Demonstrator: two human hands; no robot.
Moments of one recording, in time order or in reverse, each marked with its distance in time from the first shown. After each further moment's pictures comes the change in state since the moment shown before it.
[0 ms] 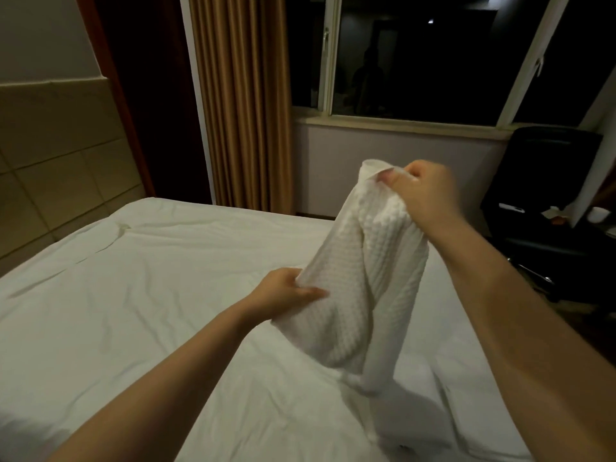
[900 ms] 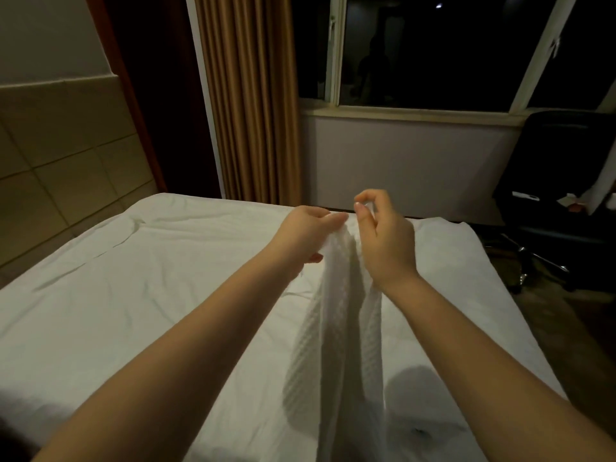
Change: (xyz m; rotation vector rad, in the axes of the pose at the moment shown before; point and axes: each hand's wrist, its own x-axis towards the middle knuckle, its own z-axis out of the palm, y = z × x) left_hand -0.022 0.076 -0.026 -0.386 0.198 -0.075; right_hand -0.084 -0.001 0.067 0.066 0.052 -0.212
